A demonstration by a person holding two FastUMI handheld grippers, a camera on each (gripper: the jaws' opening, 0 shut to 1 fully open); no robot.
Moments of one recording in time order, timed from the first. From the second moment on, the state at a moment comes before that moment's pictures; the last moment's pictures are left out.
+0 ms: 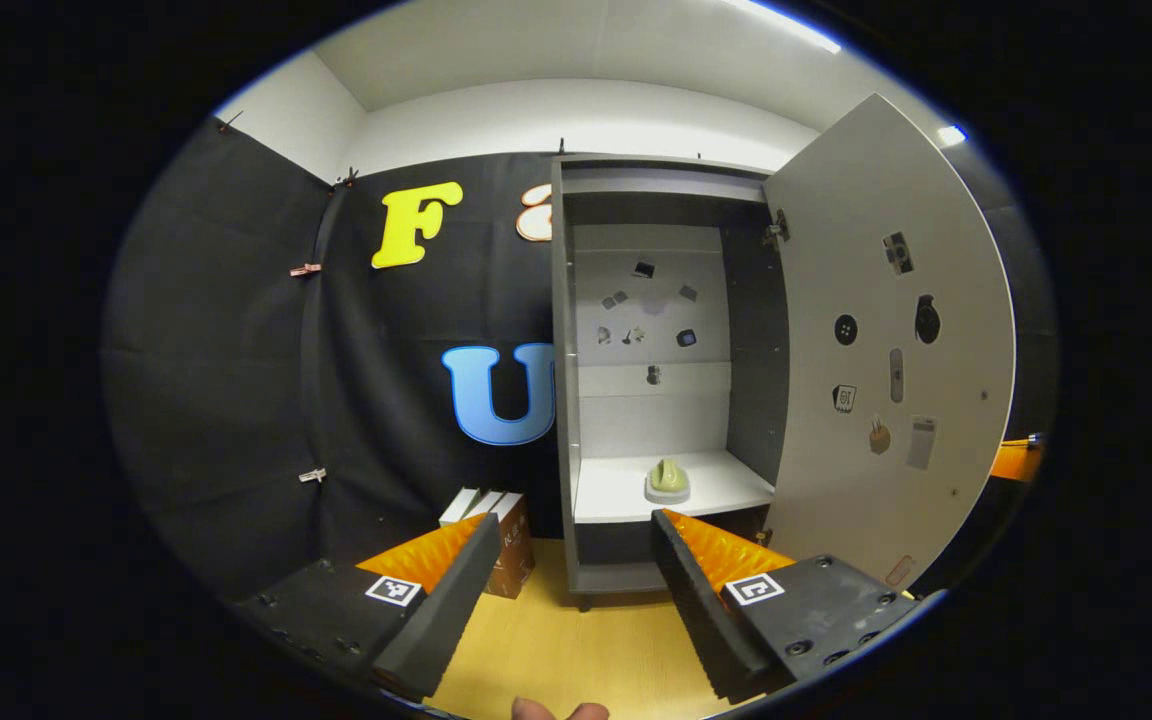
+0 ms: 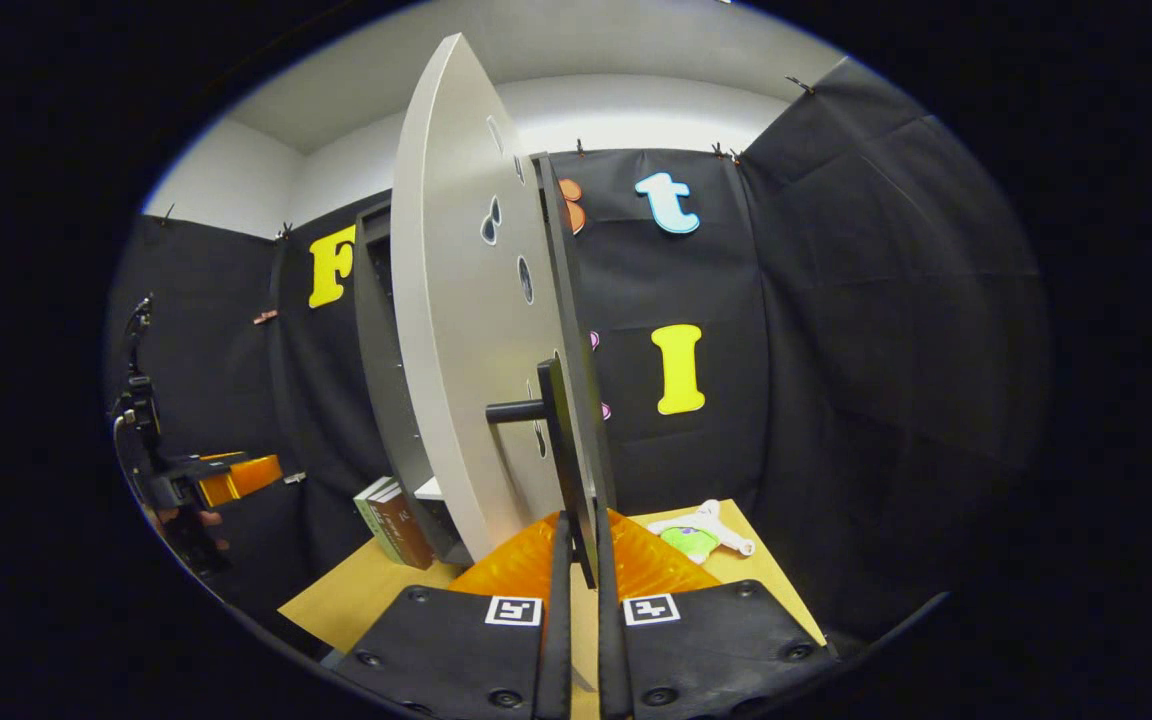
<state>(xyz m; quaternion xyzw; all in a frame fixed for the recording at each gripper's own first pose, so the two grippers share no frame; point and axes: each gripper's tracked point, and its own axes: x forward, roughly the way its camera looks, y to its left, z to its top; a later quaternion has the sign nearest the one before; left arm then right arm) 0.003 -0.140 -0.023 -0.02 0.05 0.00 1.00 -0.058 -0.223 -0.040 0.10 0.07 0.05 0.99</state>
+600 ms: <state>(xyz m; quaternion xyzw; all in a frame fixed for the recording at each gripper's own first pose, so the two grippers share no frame) 0.101 -0.216 -0.059 -0.03 0.11 -0.07 0.99 -0.048 -0.364 -0.057 0.08 0.05 -0.16 0.98</state>
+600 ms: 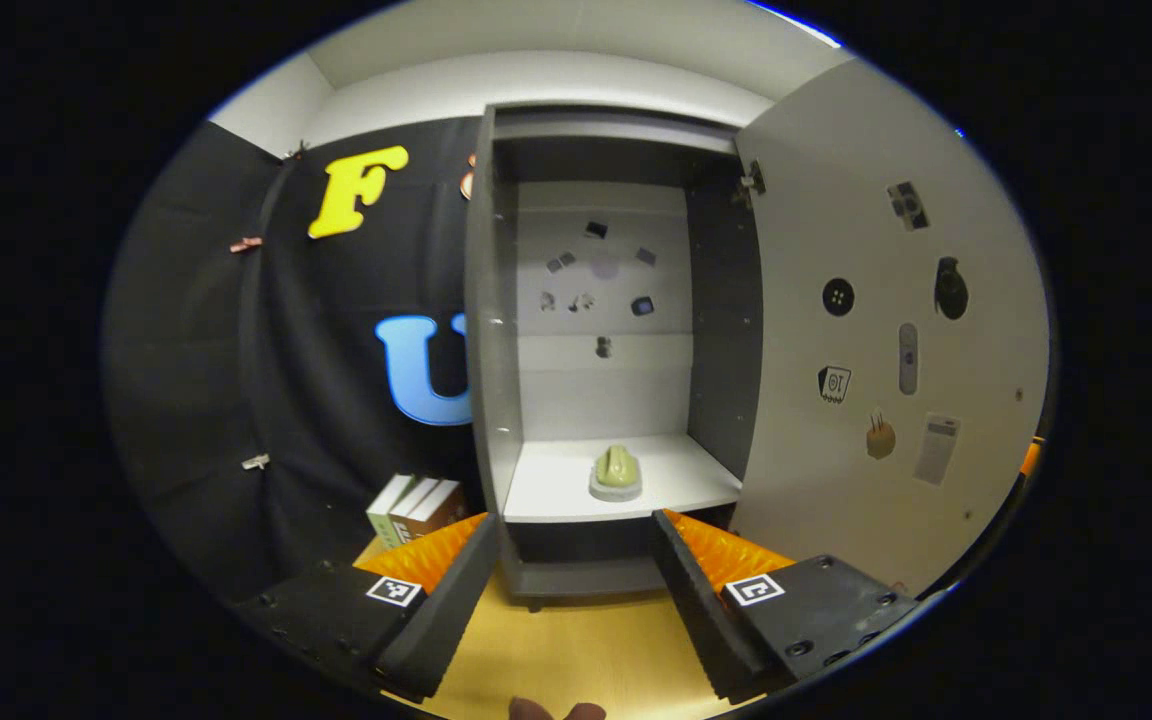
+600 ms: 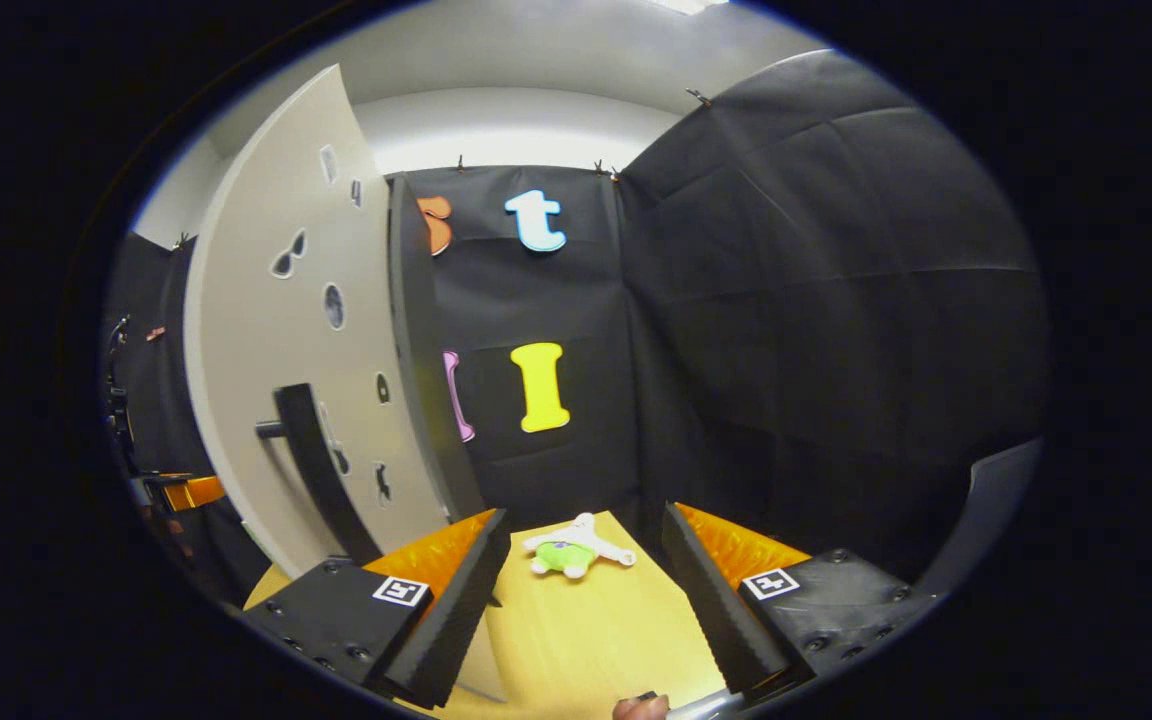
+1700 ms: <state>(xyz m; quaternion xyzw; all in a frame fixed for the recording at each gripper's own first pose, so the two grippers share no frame) 0.399 -0.294 -0.151 -0.01 0.28 -0.15 0.95 -0.047 -0.479 -0.108 0.01 0.09 -0.21 0.97</state>
